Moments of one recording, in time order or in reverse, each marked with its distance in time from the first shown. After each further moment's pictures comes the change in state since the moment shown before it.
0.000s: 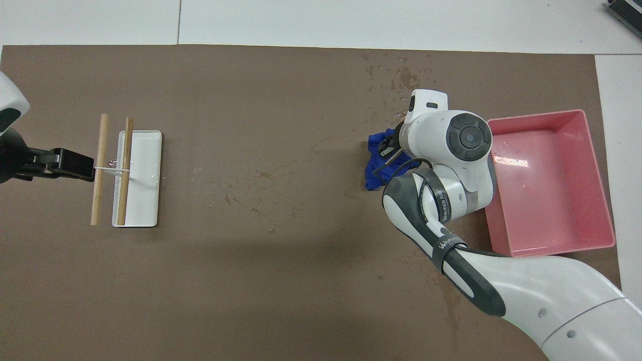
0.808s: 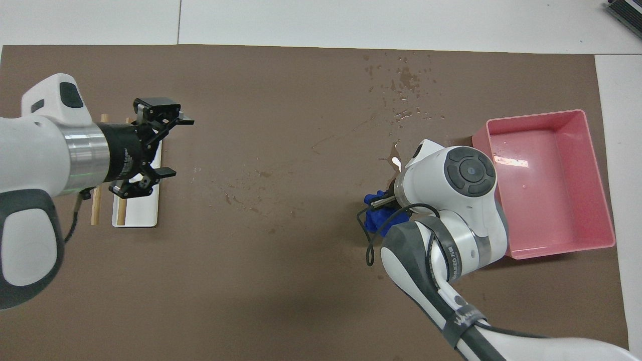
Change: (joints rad) left arm -0.124 -0.095 0.002 -0.327 -0.341 0.603 -1.003; right arm 0.075 -0.273 0.000 -0.284 0.168 -0.275 0.371
